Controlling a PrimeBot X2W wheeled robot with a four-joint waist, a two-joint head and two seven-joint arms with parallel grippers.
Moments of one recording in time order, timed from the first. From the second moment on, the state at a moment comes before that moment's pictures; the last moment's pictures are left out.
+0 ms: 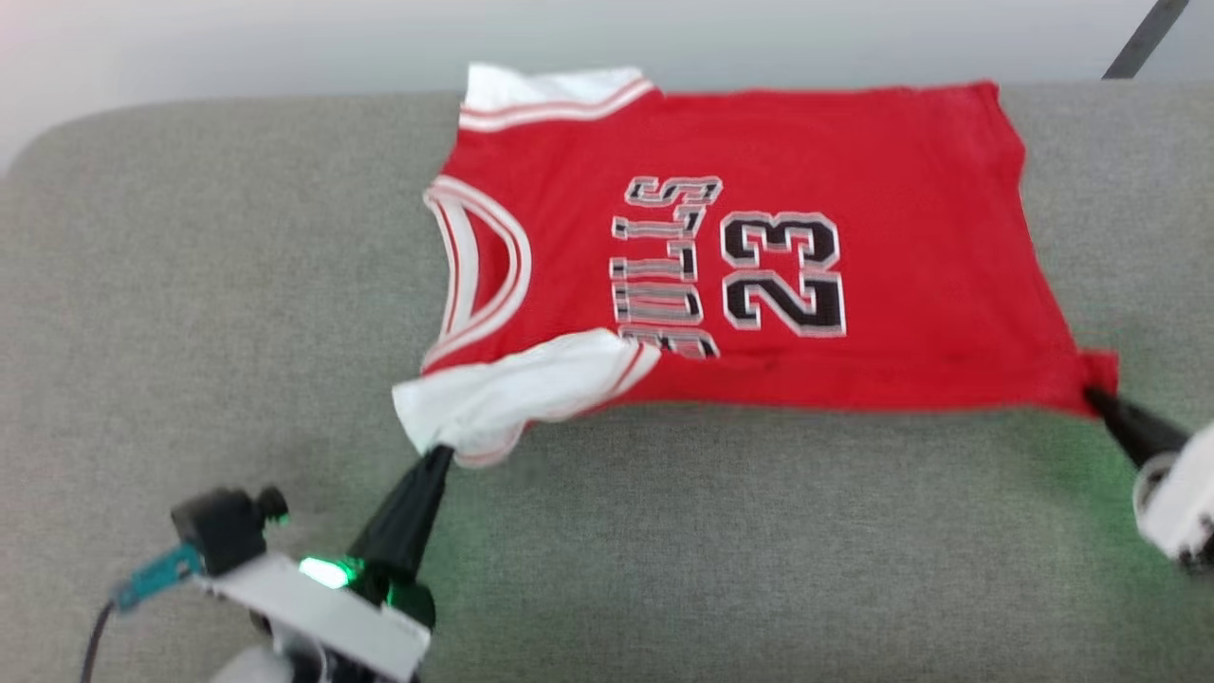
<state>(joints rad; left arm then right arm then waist) -0.23 0.52 -0.54 0.08 -1.23 -0.13 -0.26 -0.34 -0.51 0.11 0.26 0.86 0.13 0.41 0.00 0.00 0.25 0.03</state>
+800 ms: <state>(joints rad) -0.14 0.67 -0.52 -0.20 -1.14 -0.13 -0.26 -0.10 -0.34 -0.19 -0.13 0.73 0.13 0.66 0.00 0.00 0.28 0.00</state>
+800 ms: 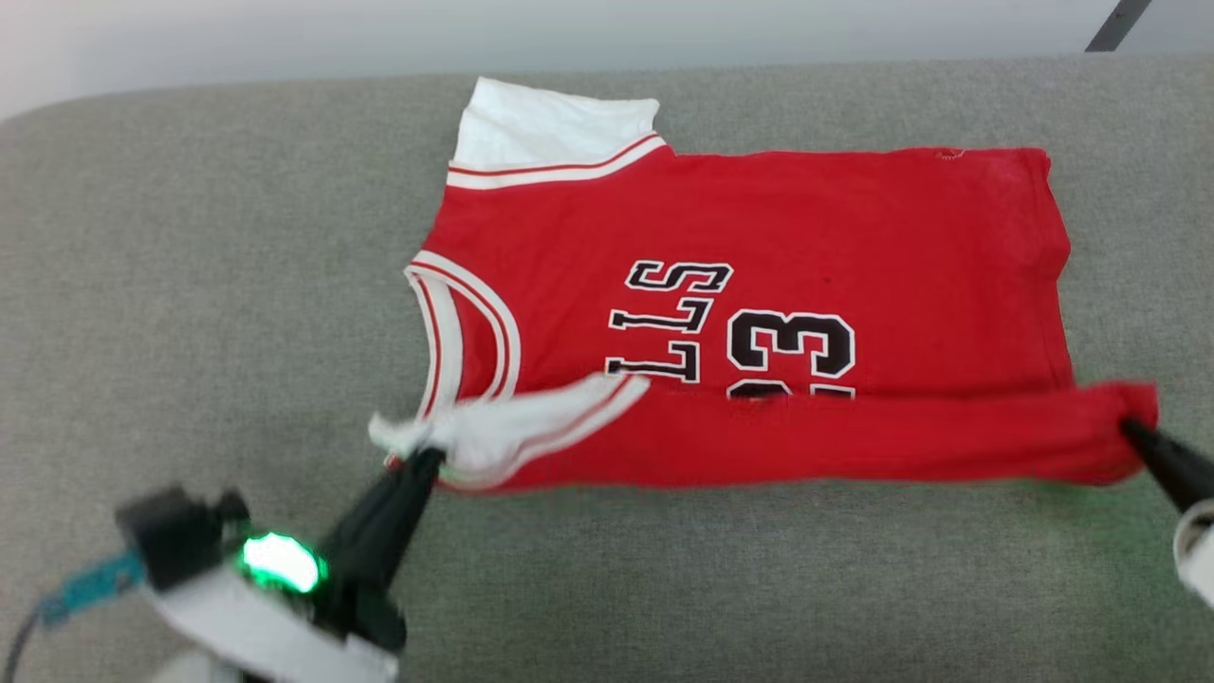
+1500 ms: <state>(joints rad) -0.55 0.59 -0.71 0.27 -1.20 -0.13 -0.26 -0.38 -0.32 -0.07 0.22 0.63 0.13 0.54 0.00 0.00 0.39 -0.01</state>
